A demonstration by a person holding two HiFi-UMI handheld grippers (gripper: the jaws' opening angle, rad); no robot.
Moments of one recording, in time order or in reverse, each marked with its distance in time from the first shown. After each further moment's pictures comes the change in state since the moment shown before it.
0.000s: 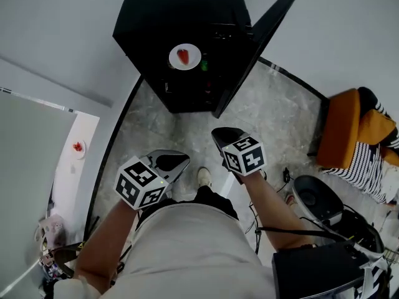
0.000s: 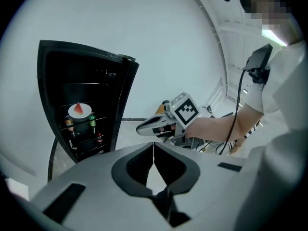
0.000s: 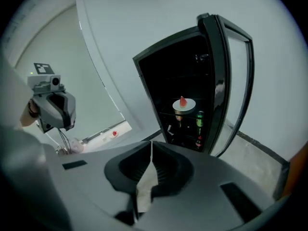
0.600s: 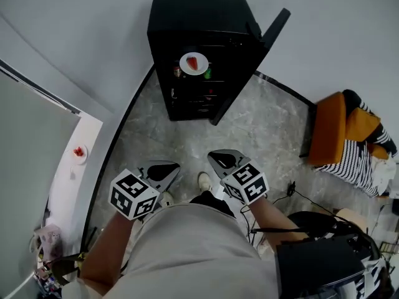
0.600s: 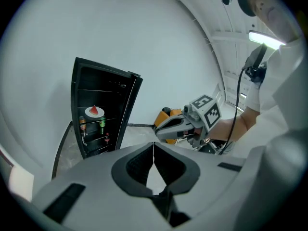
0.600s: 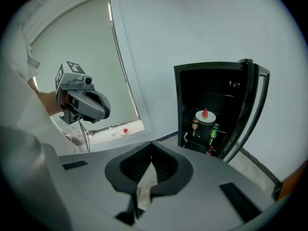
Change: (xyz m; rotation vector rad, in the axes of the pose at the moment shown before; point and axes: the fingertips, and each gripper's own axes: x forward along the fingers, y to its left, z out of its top) left arm -0.116 0.000 -0.059 0.011 -0.114 0.013; right arm -0.035 0.160 -0.003 -0.180 -0.047 0.003
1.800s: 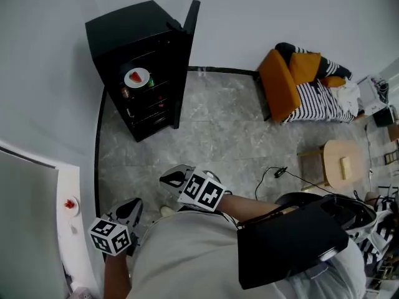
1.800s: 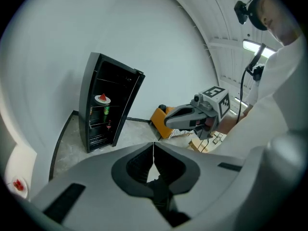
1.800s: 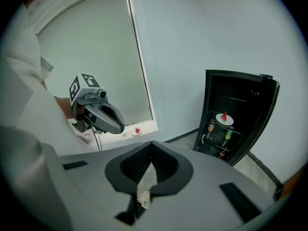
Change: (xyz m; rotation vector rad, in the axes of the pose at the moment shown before) left arm -0.115 0.008 -0.118 -0.066 0.009 -0.039; right arm 0.027 0.172 0.003 -0.065 0.014 0.036
